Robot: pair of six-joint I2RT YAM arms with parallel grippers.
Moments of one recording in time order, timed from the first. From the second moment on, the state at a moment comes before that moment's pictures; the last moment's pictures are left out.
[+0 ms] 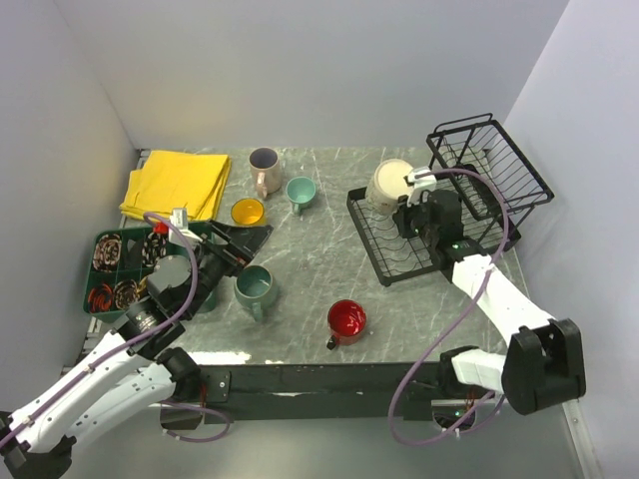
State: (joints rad) left arm -0.75 0.59 0.66 -0.09 -0.28 -1.14; right arm 0.24 1.19 0.78 0.00 -0.11 -0.03
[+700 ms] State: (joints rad) left arm -0.75 0.57 0.60 -0.09 -0.28 -1.14; right arm 0.26 1.45 0.76 0.19 0.07 -0.12
